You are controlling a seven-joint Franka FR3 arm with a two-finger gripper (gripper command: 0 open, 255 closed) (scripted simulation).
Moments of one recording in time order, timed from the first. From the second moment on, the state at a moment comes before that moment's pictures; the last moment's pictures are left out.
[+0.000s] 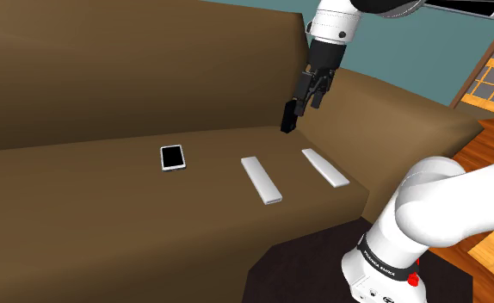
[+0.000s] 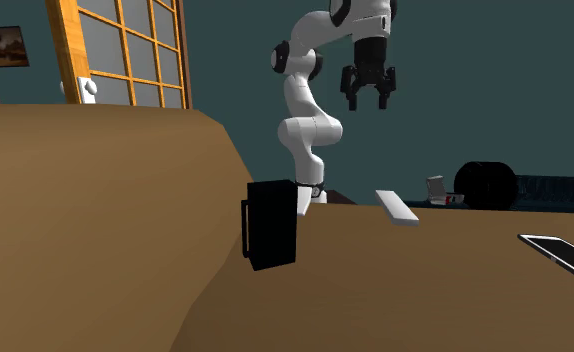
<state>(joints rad) 0.00 -0.79 0.04 -2.42 0.06 1.64 -0.03</state>
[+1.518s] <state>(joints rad) -0.33 -0.67 -0.15 -2.85 -0.14 2.17 0.07</state>
